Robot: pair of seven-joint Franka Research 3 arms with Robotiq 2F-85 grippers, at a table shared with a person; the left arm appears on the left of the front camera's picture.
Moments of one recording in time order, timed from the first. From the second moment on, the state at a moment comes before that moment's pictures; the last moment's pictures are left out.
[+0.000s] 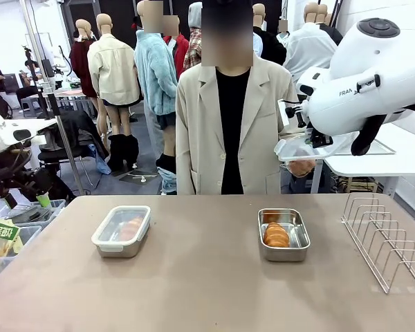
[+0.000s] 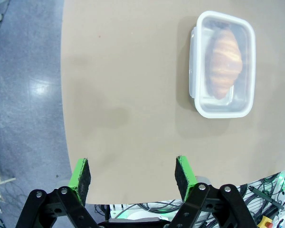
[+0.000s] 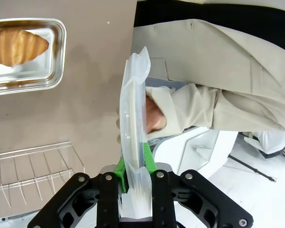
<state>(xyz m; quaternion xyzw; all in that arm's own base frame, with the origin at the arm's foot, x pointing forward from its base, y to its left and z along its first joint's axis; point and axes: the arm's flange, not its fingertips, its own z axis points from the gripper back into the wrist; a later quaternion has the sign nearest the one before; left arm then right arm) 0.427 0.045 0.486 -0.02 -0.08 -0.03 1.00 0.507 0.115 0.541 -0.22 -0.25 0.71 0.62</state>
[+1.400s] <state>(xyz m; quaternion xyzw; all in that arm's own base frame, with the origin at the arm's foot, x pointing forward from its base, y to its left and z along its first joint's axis) 0.427 0.045 0.486 -0.02 -0.08 -0.03 1.00 0.461 -0.003 0.591 0.03 -0.09 0.75 0.66</state>
